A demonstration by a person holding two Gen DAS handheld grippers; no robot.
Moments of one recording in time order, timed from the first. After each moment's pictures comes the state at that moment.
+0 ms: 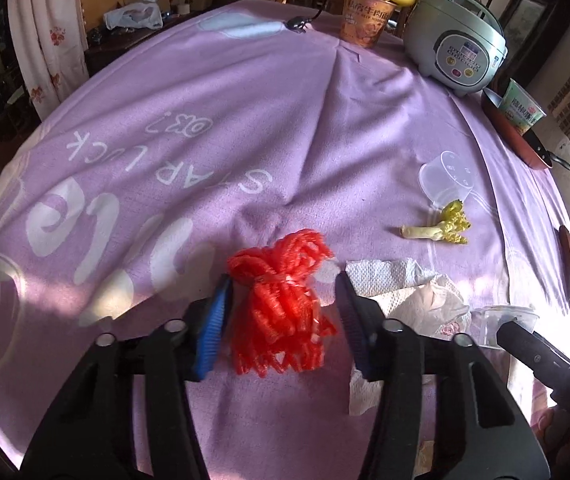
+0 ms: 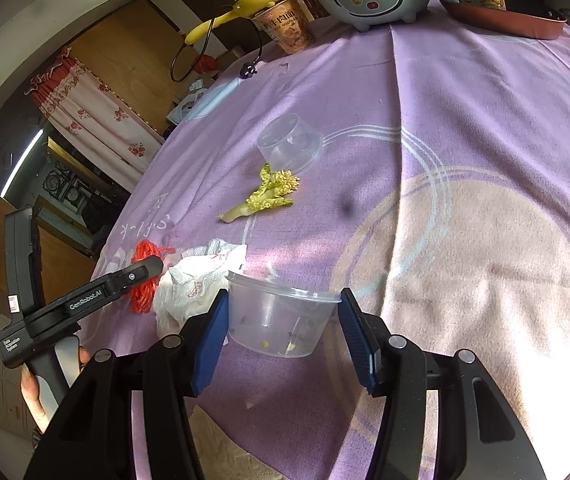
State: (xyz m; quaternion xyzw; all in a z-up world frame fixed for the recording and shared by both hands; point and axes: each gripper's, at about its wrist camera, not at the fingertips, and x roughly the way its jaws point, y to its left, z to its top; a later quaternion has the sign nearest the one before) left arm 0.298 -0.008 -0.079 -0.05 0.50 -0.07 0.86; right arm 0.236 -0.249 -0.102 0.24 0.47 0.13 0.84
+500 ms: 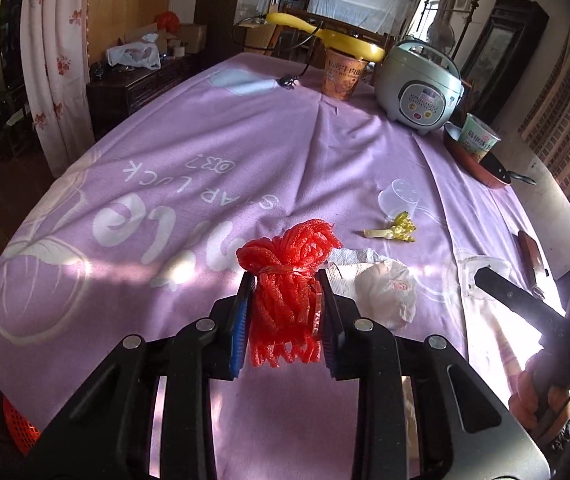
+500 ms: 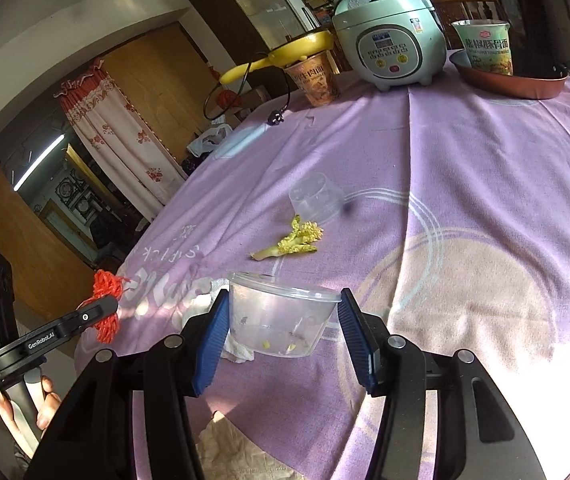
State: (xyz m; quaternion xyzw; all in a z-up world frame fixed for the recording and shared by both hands) left arm 0.213 0.027 -0.014 -0.06 0.42 -0.10 0.90; right arm 0.208 -0.255 -0.063 0.22 0.38 0.14 0.89
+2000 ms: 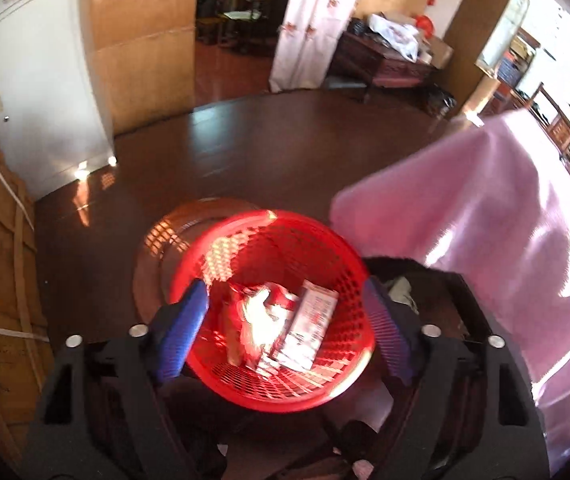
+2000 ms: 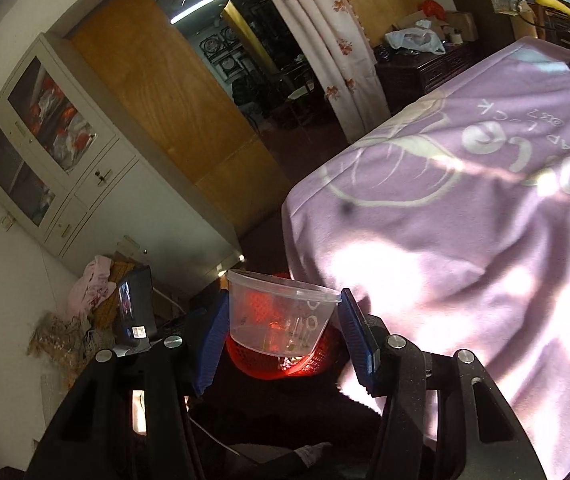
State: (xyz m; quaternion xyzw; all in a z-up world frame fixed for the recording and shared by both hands) left arm -0.009 0.381 -0.152 -0.24 0.42 0.24 0.84; right arm 0.110 0.112 -0.041 0.06 0.46 0.45 0.76
